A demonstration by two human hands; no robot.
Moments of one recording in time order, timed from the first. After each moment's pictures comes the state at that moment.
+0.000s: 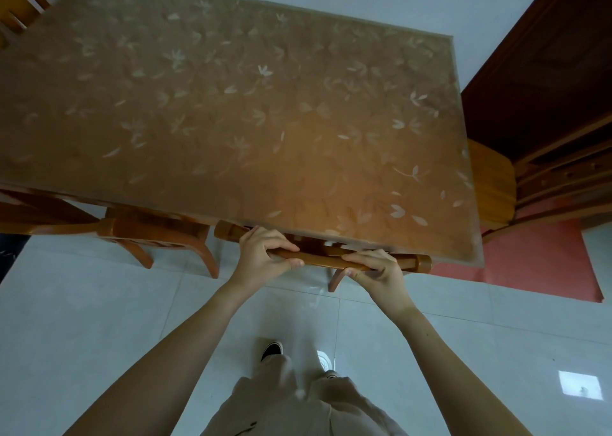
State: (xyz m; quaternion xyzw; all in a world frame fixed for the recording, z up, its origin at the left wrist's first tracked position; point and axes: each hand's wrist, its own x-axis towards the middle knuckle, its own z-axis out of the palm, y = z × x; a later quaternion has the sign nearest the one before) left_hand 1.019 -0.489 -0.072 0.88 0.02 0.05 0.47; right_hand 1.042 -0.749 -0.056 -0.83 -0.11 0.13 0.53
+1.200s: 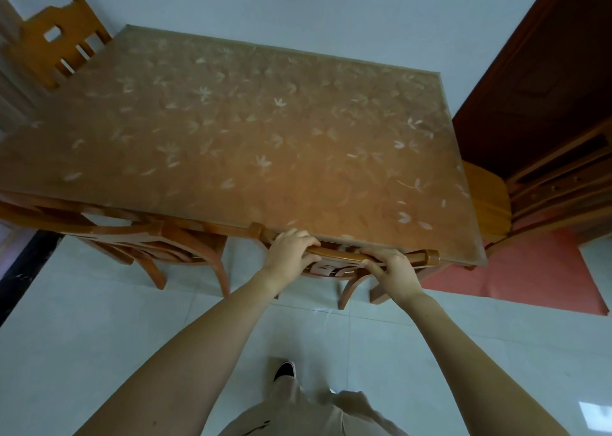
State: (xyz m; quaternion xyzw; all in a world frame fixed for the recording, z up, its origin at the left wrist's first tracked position) left_hand 1.007 -0.485 -0.055 0.96 -0.07 -0.01 0.28; right_hand 1.027 -0.738 -0.051 -0.93 -0.15 0.11 0.31
